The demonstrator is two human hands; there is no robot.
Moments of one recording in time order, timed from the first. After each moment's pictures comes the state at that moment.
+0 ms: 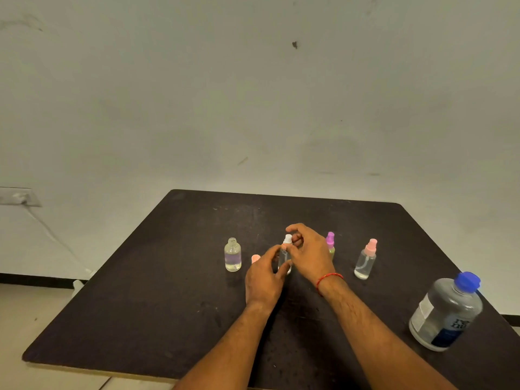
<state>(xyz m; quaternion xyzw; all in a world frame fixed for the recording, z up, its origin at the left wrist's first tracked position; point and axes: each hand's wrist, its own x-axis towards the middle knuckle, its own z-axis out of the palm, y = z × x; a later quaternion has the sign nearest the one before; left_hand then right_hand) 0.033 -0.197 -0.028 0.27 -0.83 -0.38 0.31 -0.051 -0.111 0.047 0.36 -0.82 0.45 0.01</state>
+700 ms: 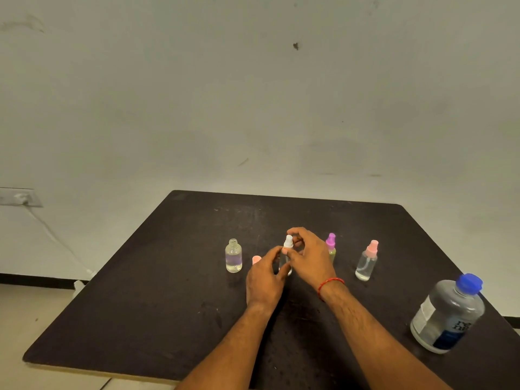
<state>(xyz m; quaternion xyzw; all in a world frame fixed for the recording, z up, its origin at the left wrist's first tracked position) 0.032 -0.198 -0.030 0.27 -0.83 -0.38 0.31 -0.050 -0.111 0.039 0.36 -0.81 0.46 0.00</state>
